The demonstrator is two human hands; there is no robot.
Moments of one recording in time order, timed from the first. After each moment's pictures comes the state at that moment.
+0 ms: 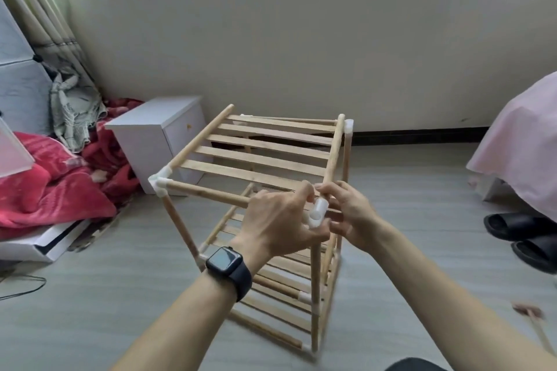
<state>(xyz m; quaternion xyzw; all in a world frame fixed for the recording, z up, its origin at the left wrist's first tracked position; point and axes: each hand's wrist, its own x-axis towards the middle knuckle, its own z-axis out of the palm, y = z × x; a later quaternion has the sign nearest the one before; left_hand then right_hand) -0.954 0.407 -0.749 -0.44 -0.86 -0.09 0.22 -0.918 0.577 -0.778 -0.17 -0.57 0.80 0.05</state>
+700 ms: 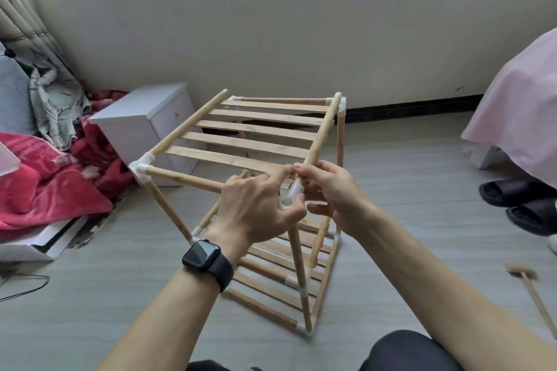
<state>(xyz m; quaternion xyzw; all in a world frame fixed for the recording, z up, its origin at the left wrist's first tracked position) -0.952 0.399 -0.750 -0.41 -0.87 -0.11 0.23 -0.910 0.567 -0.779 -0.09 -0.60 0.79 0.07</state>
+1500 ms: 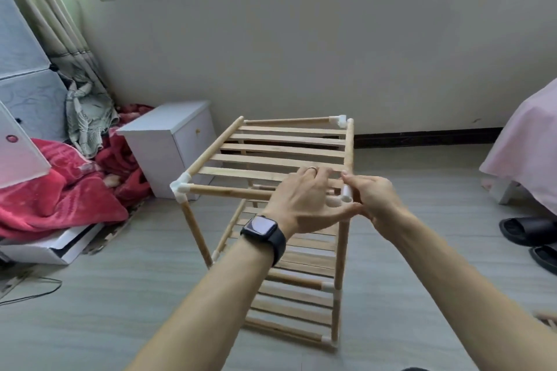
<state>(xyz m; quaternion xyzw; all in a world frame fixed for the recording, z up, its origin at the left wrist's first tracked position) -0.973 0.449 -0.728 -0.41 -0.90 -0.06 0.10 -0.921 0.602 -0.758 -0.22 -0.65 0.71 0.14</state>
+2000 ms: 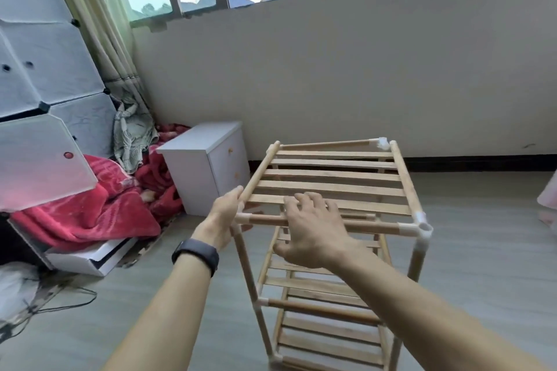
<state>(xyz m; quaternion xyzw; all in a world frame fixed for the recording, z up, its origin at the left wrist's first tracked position) -1.088 0.297 -0.731 0.06 -0.70 -0.70 -0.15 -0.974 0.455 -0.723 0.02 -0.99 0.06 0.08</state>
